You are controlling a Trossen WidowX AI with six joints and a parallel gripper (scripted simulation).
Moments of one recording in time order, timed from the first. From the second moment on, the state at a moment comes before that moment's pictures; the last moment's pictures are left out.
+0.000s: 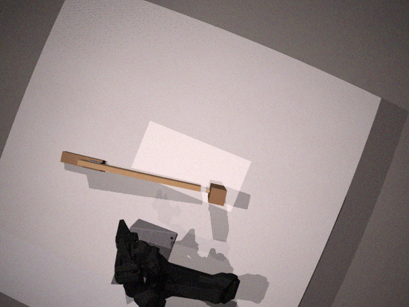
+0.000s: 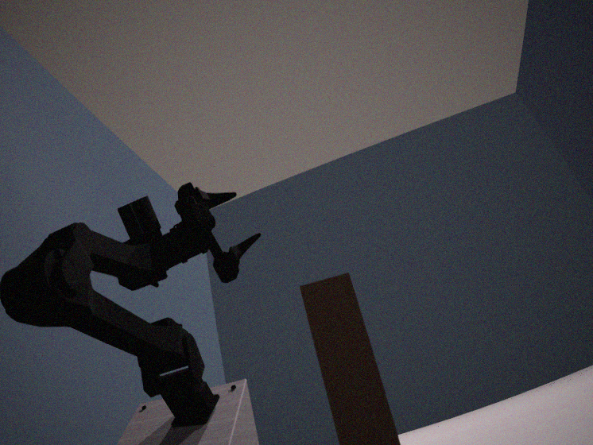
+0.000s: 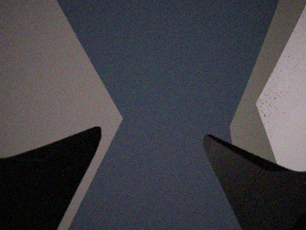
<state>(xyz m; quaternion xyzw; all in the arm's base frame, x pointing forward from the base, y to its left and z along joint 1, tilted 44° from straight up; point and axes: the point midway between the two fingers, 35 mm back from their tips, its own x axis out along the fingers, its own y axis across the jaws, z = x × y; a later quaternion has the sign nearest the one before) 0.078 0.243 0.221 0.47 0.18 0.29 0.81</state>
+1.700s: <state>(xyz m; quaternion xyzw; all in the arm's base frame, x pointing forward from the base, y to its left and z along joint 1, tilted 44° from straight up) 0.264 -0.013 0.050 -0.71 0.58 0.32 0.22</state>
